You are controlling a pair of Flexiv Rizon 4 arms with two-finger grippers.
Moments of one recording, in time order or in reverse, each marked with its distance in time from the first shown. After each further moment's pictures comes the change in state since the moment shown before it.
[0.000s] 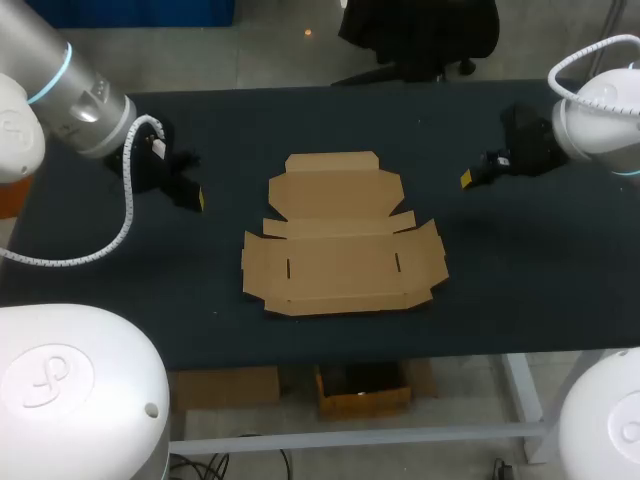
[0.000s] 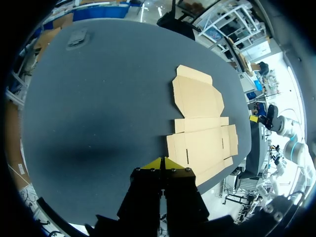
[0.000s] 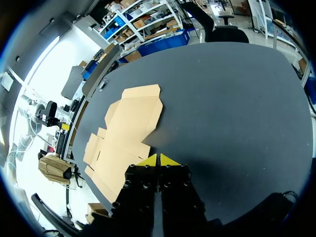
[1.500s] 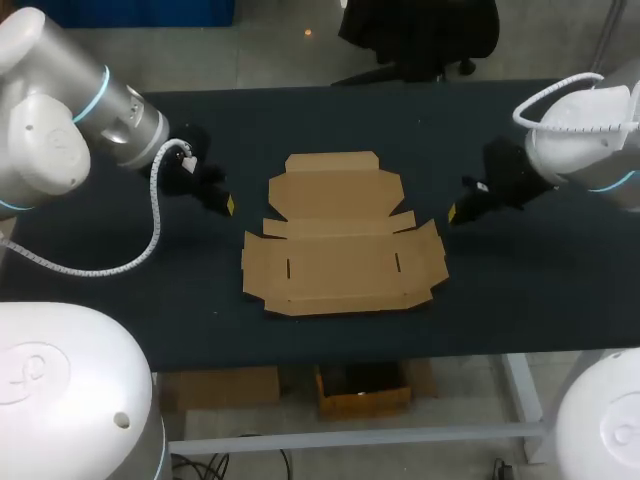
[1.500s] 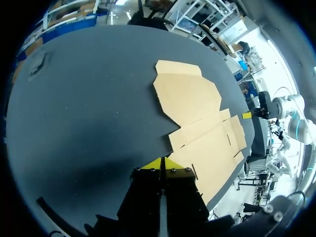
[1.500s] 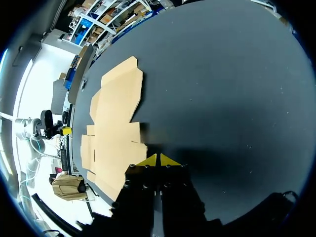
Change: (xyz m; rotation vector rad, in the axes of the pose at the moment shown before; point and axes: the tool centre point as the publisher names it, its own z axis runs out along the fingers) left arm 0.004 -0.034 0.068 0.008 0.060 0.236; right arm 0.003 -0.054 0.040 0.137 -0.051 0.278
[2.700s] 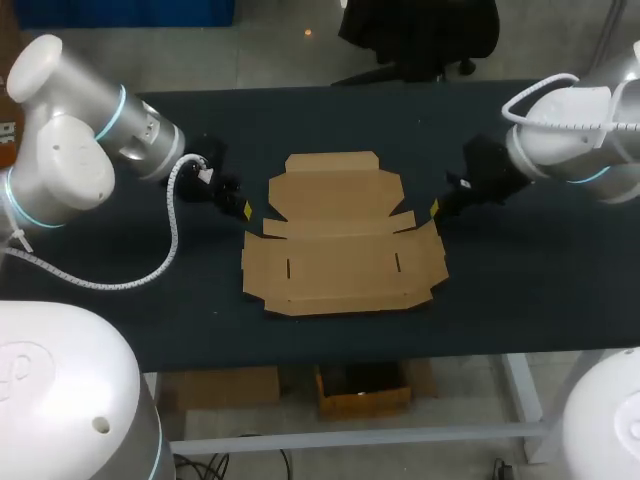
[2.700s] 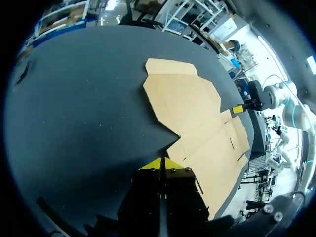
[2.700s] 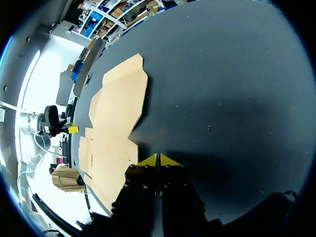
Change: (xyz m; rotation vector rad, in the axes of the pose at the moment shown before) left arm 0.000 -0.015 0.043 0.038 0.051 0.055; right arm 0.001 0.032 0.041 0.027 0.064 -0.083
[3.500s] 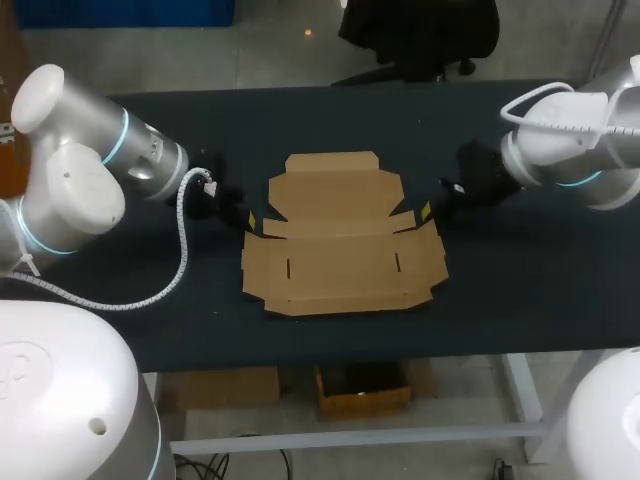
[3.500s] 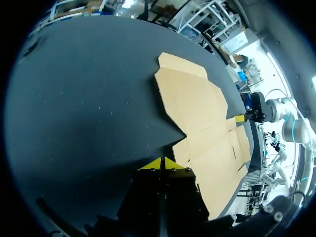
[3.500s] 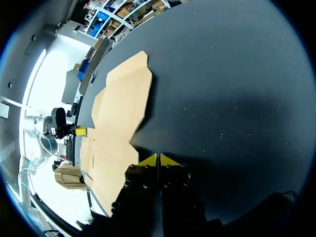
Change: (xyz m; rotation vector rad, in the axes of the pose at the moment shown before) left arm -0.001 0.013 0.021 0.040 0.014 -0.124; right arm 0.005 0.004 0.019 -0.006 0.061 -0.028
